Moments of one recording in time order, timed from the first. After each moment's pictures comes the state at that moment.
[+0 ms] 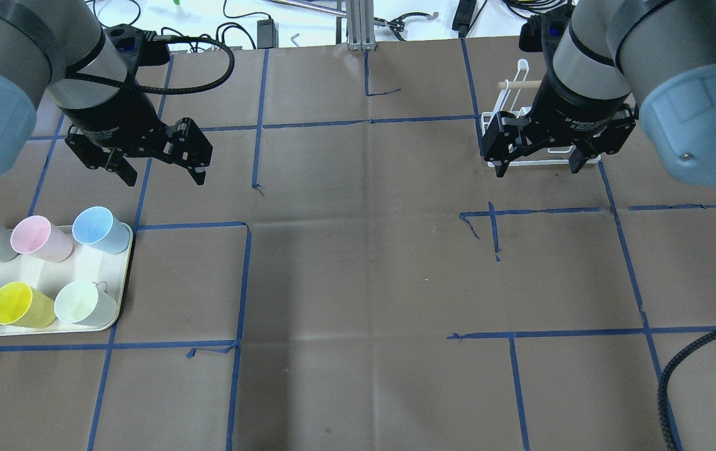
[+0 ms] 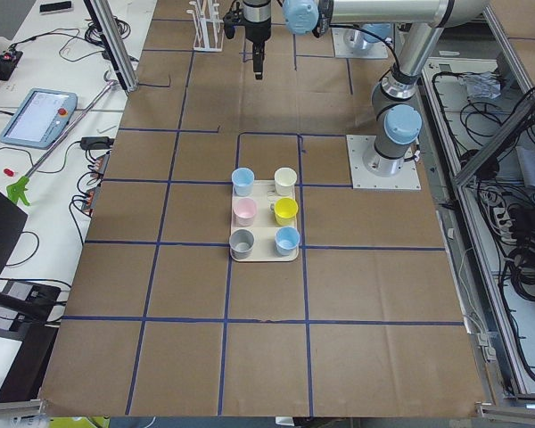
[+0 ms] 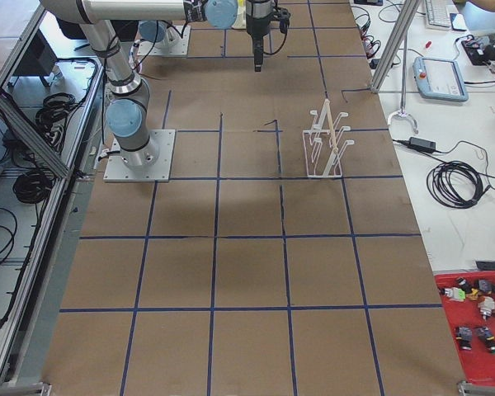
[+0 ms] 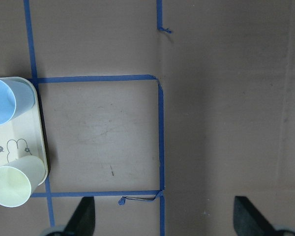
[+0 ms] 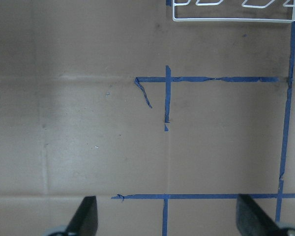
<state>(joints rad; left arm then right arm) -1.55 -1.54 -1.64 -1.57 1.58 0.04 1.62 -1.64 1.68 -1.63 -1.58 0.04</state>
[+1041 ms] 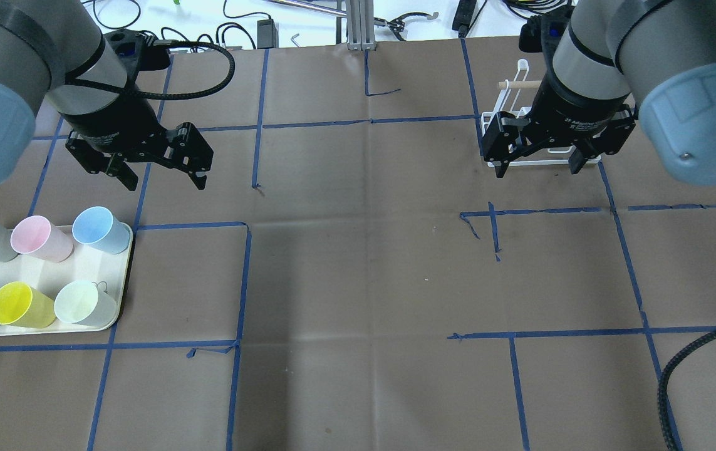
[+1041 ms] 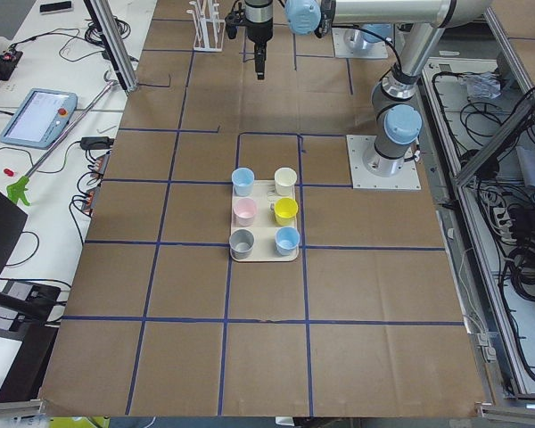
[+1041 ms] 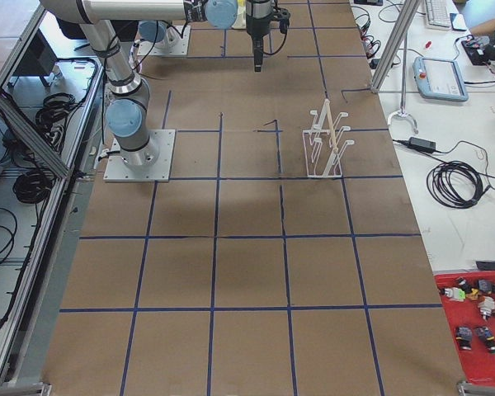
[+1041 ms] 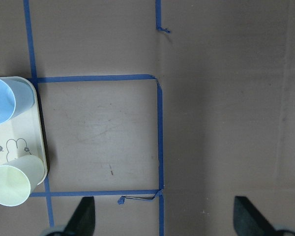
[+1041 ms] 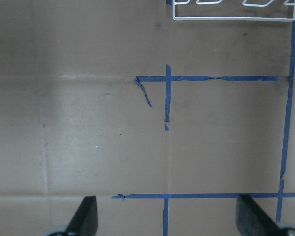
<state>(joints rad) -1.55 -1.53 -1.66 -1.57 1.57 0.05 1.62 -1.64 1.68 -1.63 -1.58 0.04</state>
